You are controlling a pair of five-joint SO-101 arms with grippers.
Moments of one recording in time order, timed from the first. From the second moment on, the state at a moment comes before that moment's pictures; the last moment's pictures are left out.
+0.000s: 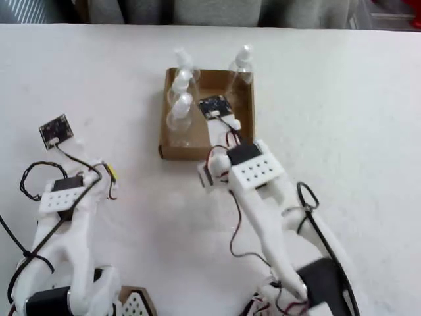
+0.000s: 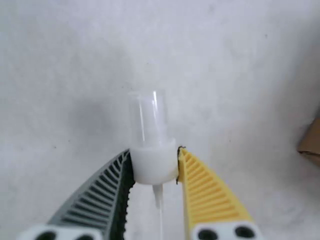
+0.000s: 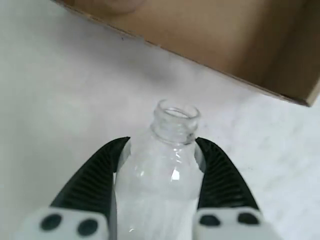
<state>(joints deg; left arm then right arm) -16.8 -26.6 63.0 38.3 23.1 -29.5 -12.7 32.9 61.0 -3.2</state>
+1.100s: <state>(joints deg) 5.1 -37.6 5.8 65.8 10.4 -34.0 -71.8 84.8 13.9 -2.2</state>
